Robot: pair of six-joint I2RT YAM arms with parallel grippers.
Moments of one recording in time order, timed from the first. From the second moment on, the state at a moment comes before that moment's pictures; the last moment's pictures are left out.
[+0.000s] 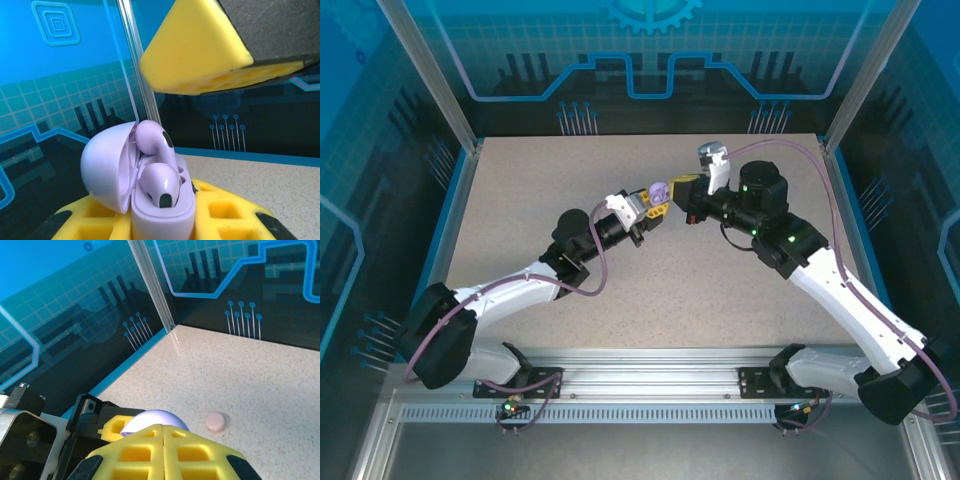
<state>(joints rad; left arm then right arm) -0.66 1.37 0.75 0.81 0.28 0.18 0.58 1.15 1.23 -0.31 -0.25 0.31</state>
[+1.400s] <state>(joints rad) -0.66 1.37 0.75 0.80 0.27 0.17 0.53 1.21 1.36 -0.63 -0.20 0.33</state>
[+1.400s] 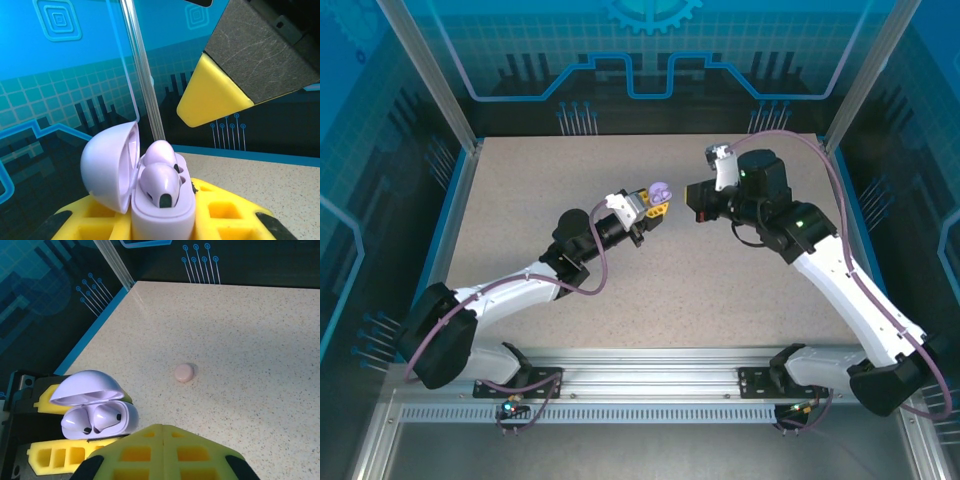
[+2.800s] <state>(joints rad) -0.60 1.62 0.89 0.50 0.22 -0.38 0.37 1.33 1.28 -0.83 -0.21 0.46</state>
